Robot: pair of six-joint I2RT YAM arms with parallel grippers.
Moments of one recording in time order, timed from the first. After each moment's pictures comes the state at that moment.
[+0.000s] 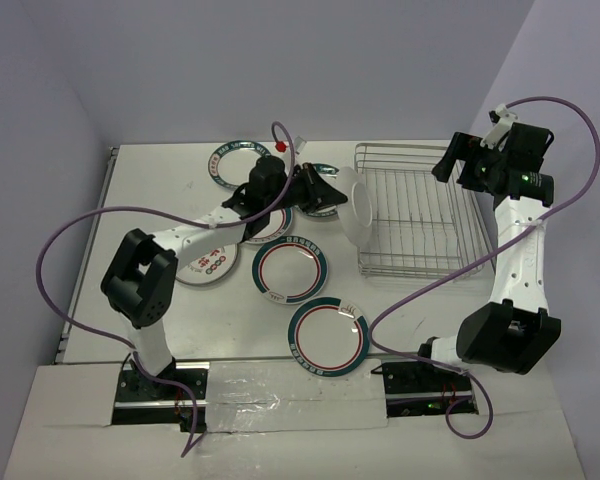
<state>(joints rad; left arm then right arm) -0.70 1.81 1.33 0.32 0.42 -1.05 -0.32 1.36 1.49 -0.75 -0.38 0.07</state>
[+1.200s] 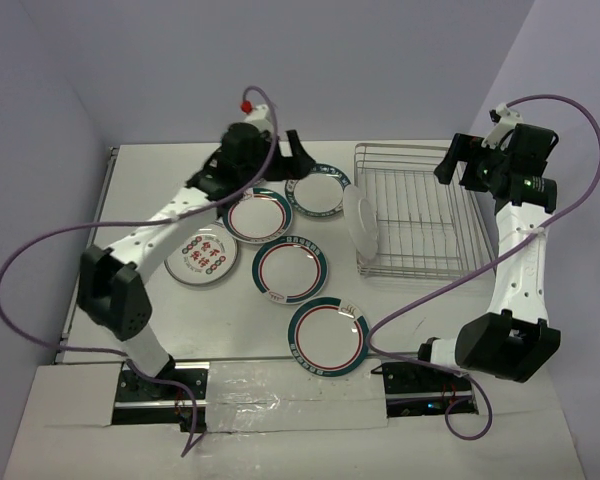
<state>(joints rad) -0.64 1.73 1.53 -0.11 0.08 -0.58 -0.33 1.32 1.48 -0.75 -0.38 0.01</state>
